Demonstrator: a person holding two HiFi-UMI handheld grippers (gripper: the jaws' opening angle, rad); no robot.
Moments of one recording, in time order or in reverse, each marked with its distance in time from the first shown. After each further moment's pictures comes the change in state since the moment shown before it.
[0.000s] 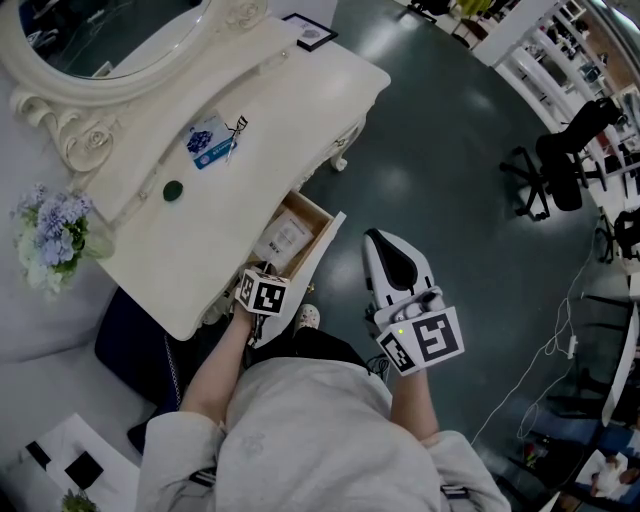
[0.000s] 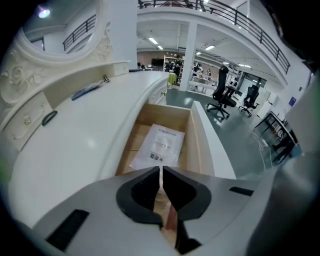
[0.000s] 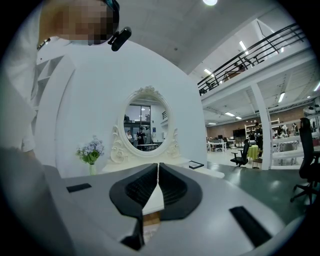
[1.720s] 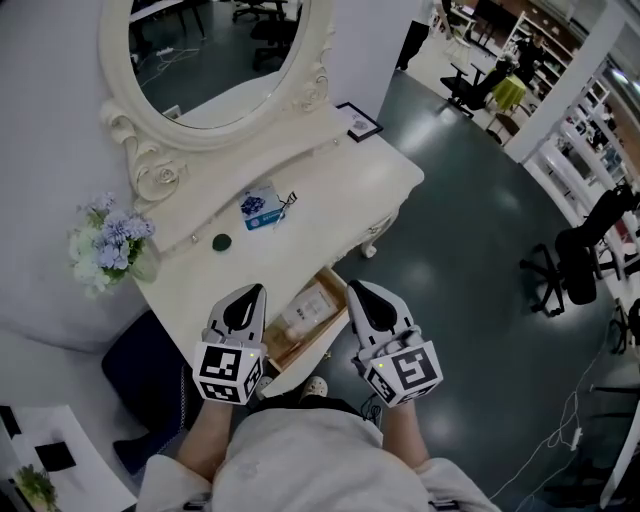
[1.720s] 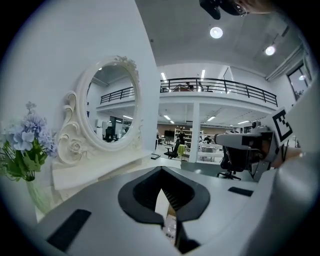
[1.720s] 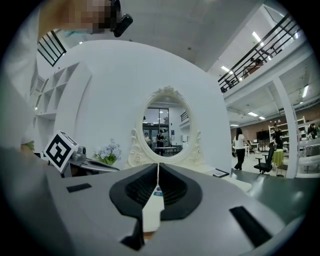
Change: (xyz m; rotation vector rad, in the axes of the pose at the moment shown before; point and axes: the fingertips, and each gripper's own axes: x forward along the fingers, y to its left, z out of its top) left arm -0.276 0.068 0.129 -0.150 -0.853 0.109; right arm 0.057 0.055 0.021 -0.049 -0.026 0.234
